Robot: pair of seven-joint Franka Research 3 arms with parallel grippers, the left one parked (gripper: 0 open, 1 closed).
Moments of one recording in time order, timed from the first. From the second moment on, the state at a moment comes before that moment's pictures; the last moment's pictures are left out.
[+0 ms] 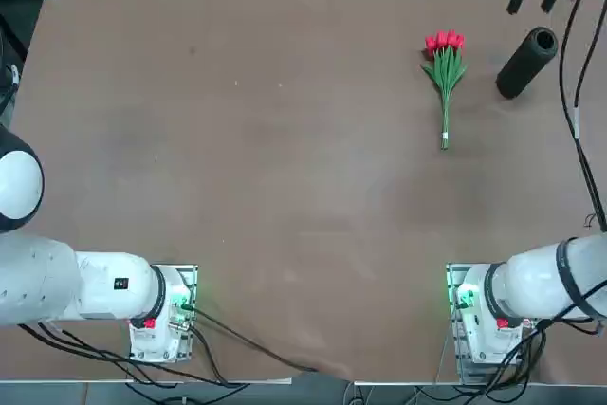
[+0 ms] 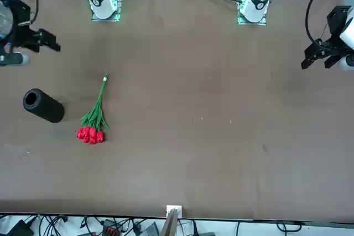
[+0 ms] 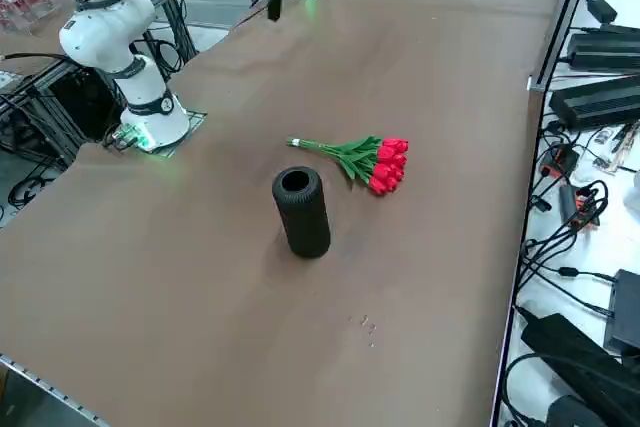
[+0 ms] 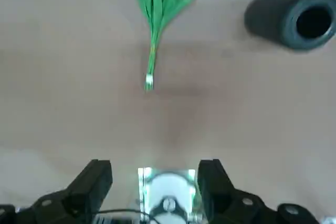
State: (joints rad) arm 0.04 0.05 -0.02 -1.59 0.01 1.26 0.00
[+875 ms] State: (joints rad) arm 0.04 0.58 -0.01 -1.60 0.11 1.45 0.00
